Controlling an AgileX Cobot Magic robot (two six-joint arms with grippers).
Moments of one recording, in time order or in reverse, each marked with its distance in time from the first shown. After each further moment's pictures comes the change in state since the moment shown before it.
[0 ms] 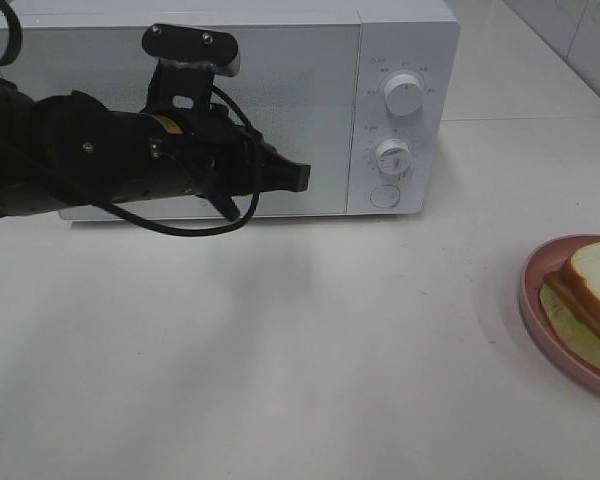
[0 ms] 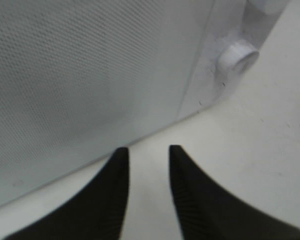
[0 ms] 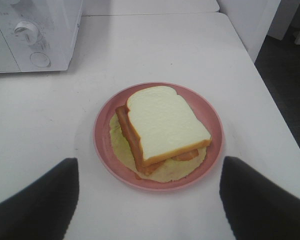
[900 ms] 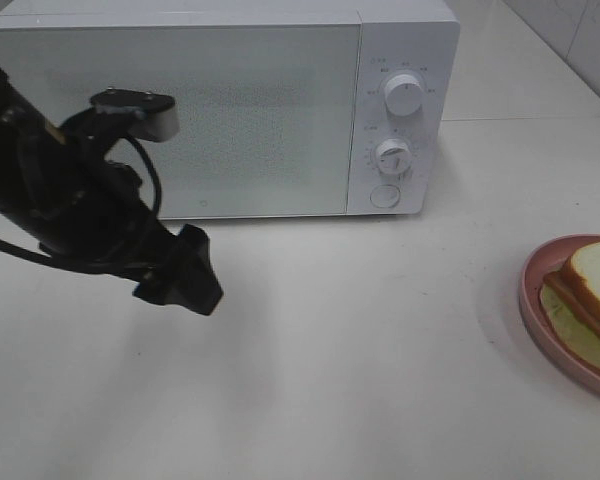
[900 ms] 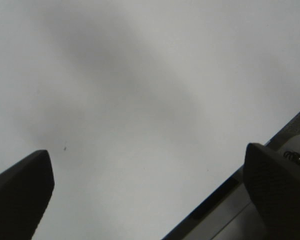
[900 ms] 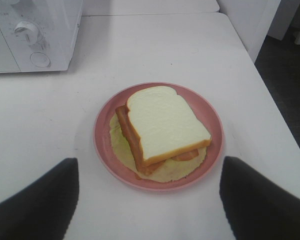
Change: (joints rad) left arm 0.186 -0.226 0.004 0.161 0.971 -0.041; right arm 0.000 0.000 0.000 0.000 0.000 0.000
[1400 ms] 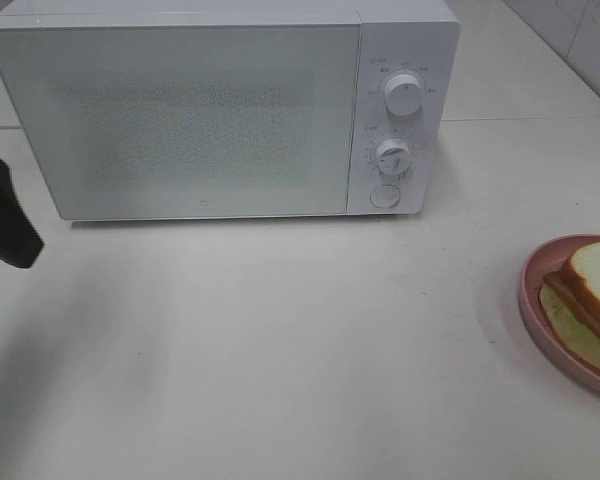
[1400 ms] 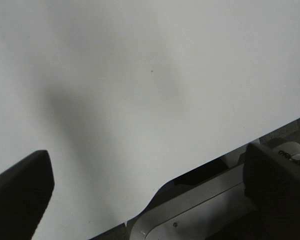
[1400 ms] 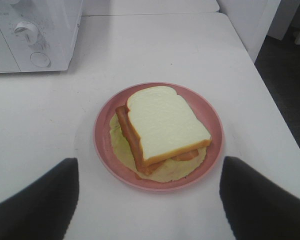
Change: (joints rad) left arm 0.421 -0.200 0.000 0.043 0.337 -0.032; right arm 0.000 0.000 0.000 0.000 0.000 0.000
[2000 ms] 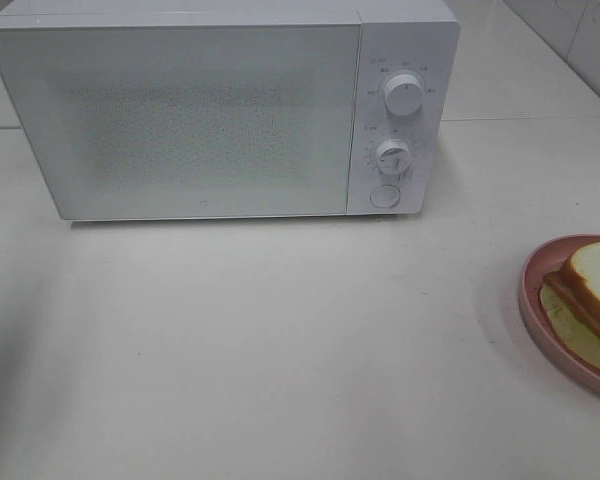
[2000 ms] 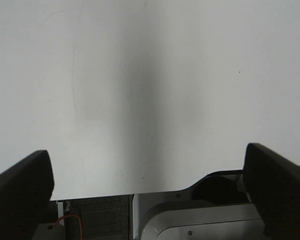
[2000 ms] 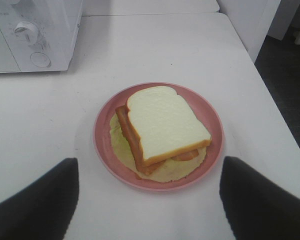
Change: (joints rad) left arm 0.219 -0.279 0.061 0.168 0.091 -0.172; right arm 0.000 0.000 0.000 0.000 0.000 0.000
